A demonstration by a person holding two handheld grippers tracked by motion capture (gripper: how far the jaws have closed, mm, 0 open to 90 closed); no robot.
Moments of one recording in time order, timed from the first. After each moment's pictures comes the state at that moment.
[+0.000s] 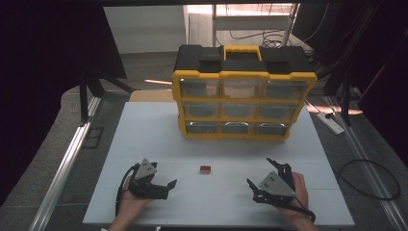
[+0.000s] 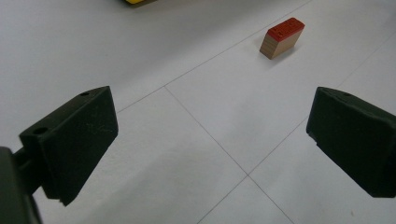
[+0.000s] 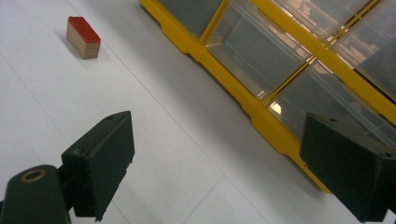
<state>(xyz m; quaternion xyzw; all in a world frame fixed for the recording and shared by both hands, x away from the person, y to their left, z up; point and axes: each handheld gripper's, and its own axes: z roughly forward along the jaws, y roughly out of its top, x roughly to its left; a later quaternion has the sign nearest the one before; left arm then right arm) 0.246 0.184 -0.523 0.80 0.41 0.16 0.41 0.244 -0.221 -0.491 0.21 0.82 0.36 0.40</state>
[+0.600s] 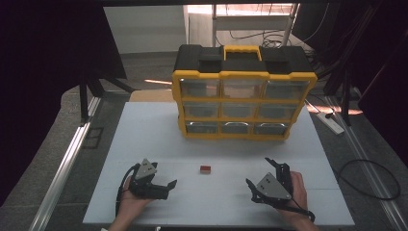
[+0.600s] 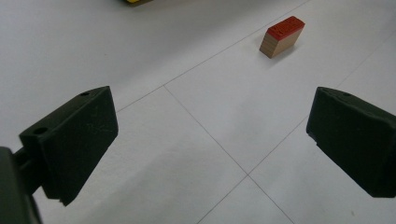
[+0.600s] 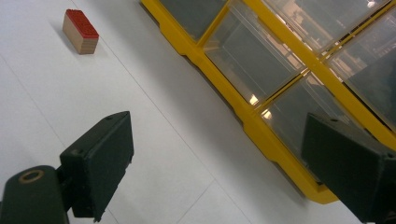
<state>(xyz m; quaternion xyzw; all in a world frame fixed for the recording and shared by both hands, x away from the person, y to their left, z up) 0.246 0.184 -0.524 0.80 0.41 0.16 0.41 0.241 -0.214 -0.489 0.18 0.82 0.34 0.43</state>
